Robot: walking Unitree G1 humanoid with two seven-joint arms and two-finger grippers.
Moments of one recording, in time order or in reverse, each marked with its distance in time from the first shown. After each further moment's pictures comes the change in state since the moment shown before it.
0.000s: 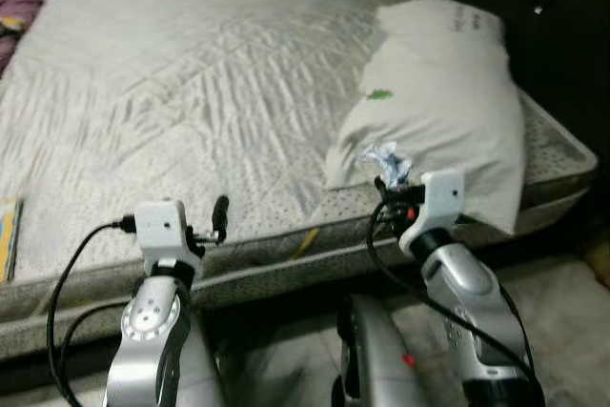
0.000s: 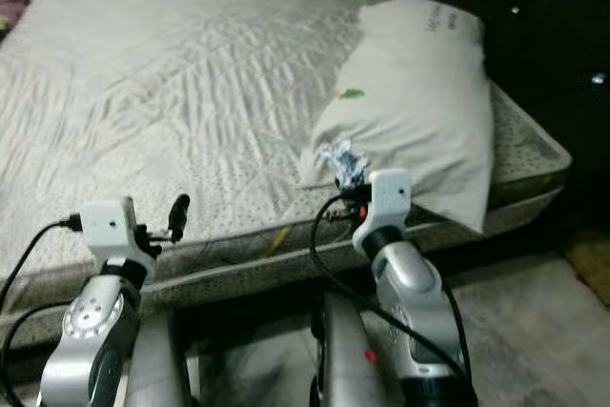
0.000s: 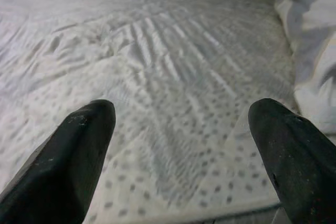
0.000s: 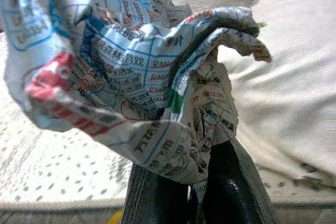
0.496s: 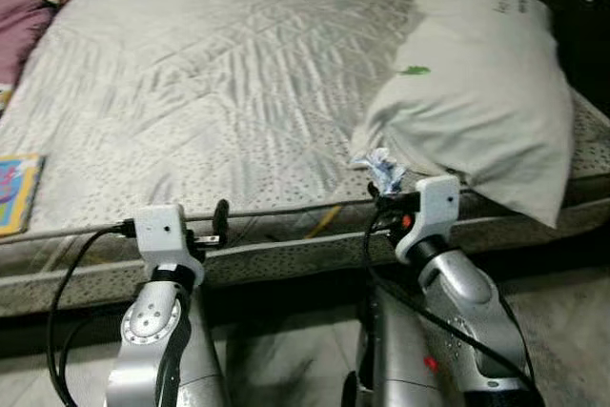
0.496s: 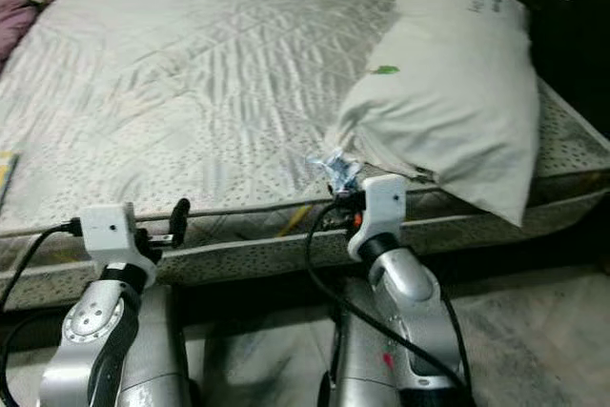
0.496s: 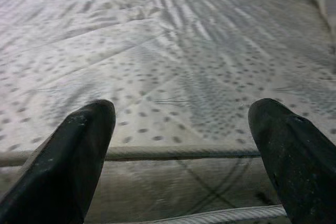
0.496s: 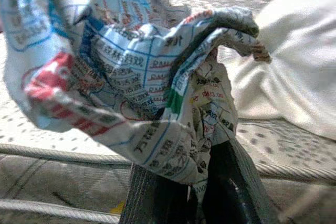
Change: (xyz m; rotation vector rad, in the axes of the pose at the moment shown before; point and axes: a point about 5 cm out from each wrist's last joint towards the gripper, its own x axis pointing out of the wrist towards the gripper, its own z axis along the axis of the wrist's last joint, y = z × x) left arm -0.005 -0.002 -0.003 -0.016 0.025 0.003; right arm -0.007 0.007 -0.002 -0.002 0.001 0.045
